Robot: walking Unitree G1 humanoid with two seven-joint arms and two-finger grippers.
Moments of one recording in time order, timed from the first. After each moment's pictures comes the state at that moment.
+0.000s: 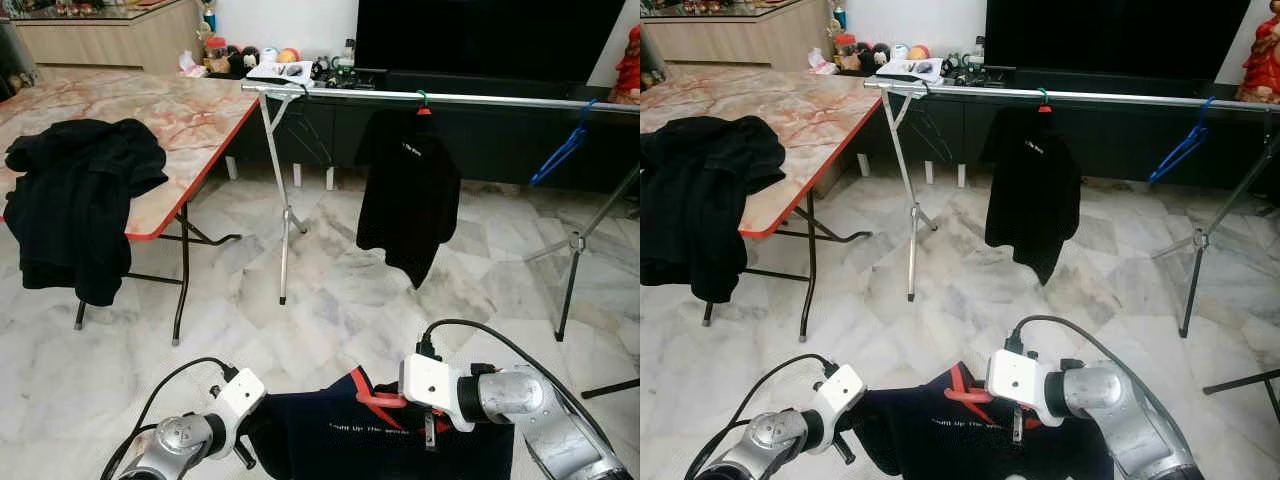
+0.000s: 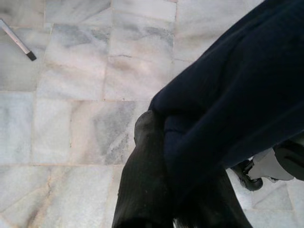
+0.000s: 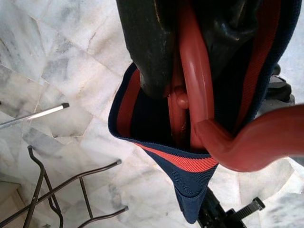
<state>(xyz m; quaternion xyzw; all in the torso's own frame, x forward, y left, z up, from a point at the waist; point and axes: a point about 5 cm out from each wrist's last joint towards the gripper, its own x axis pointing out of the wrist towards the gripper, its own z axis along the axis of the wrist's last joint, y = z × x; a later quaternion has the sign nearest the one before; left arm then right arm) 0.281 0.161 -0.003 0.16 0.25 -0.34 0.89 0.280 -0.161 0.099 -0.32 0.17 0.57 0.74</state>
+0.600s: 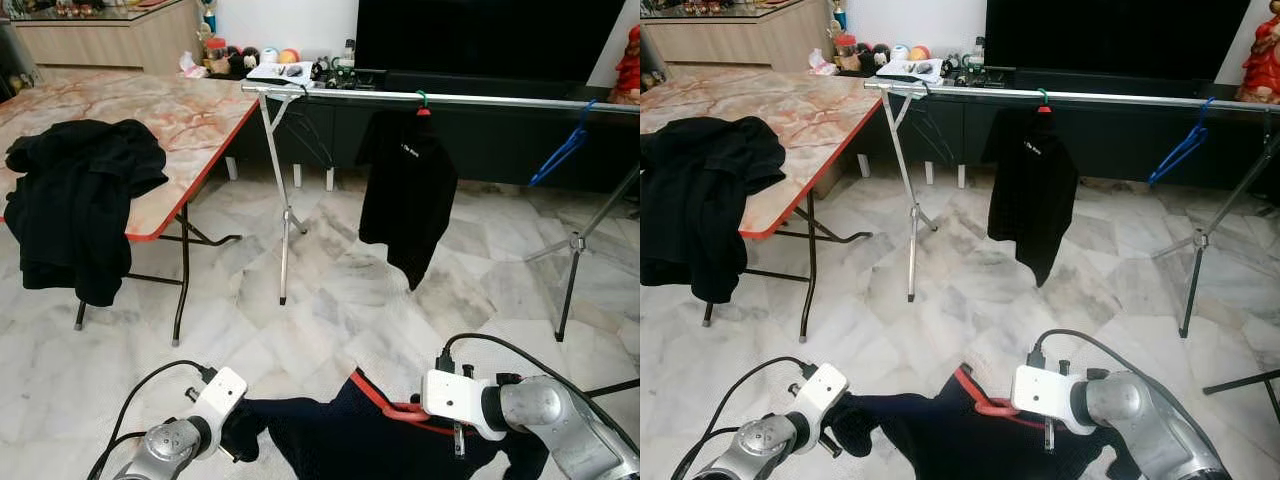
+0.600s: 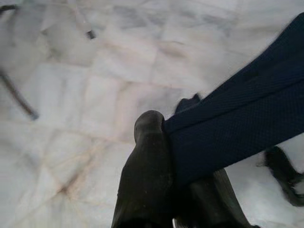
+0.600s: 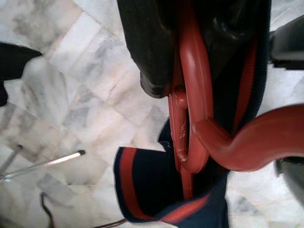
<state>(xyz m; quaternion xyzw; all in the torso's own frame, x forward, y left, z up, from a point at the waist) 0.279 0.187 -0.009 0.18 0.26 -0.20 0.93 0.282 -0.201 0.085 -0.41 0.24 0.48 0.74</state>
